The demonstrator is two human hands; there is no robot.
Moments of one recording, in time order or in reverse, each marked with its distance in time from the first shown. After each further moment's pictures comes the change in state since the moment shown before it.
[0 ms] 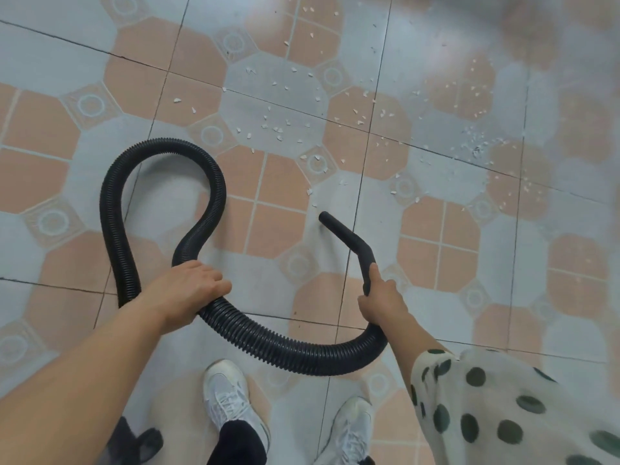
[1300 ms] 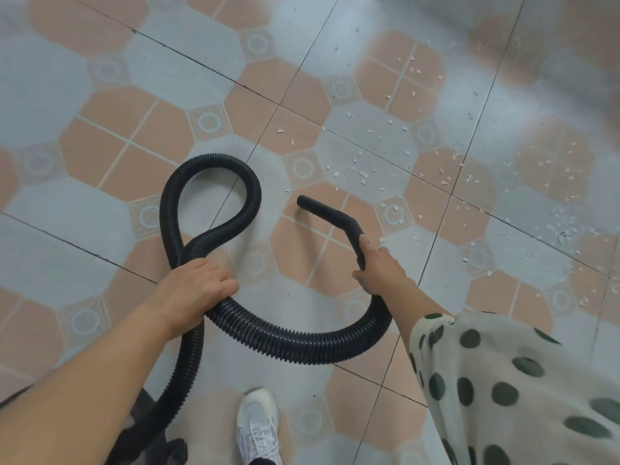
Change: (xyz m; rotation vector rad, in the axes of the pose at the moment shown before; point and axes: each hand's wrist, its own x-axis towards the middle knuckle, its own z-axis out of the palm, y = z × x) left_hand -0.082 -0.084 0.005 -0.022 0.250 -0.229; right_hand 0.025 -0.202 -0.041 -0.240 0.050 -0.434
